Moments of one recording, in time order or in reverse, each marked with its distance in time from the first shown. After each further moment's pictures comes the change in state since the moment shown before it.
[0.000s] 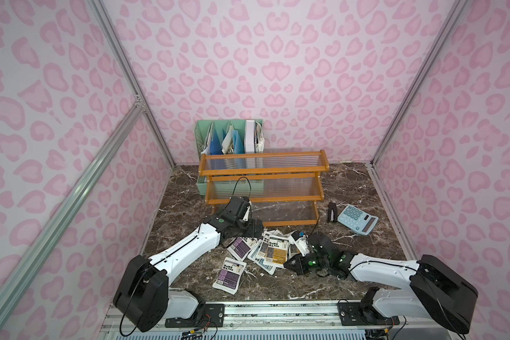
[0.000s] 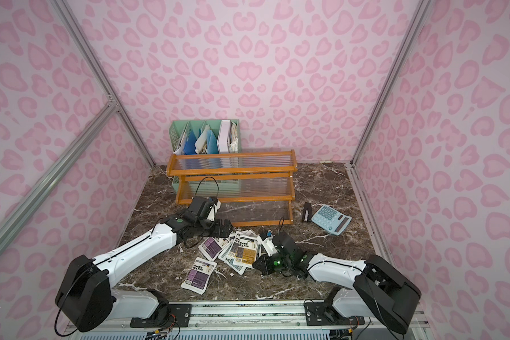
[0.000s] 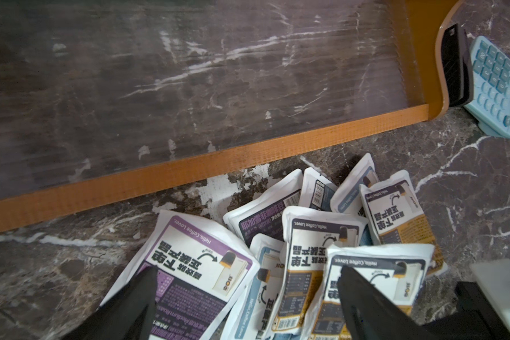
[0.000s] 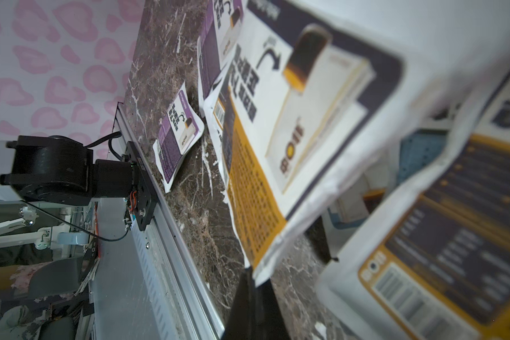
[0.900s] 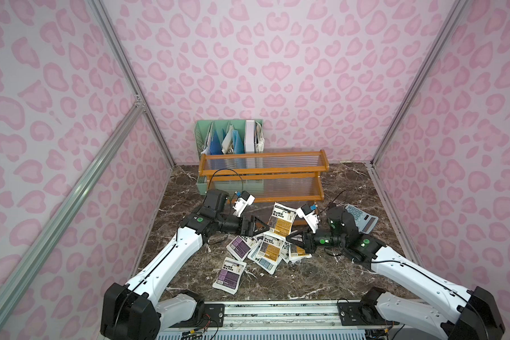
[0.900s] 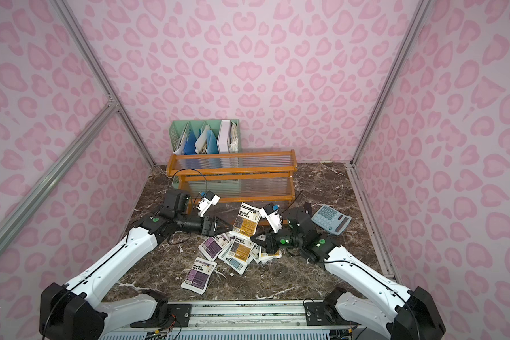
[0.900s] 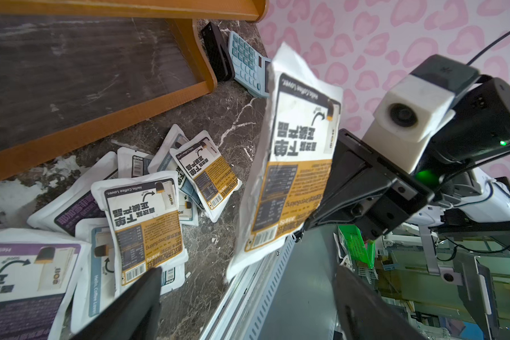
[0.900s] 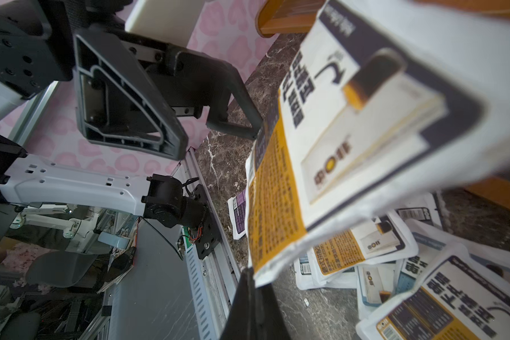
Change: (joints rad) left arm 0.158 -0.143 0.033 -0.037 0.769 0.074; right arm -0.148 -0.204 0.315 -0.270 -0.151 -0.171
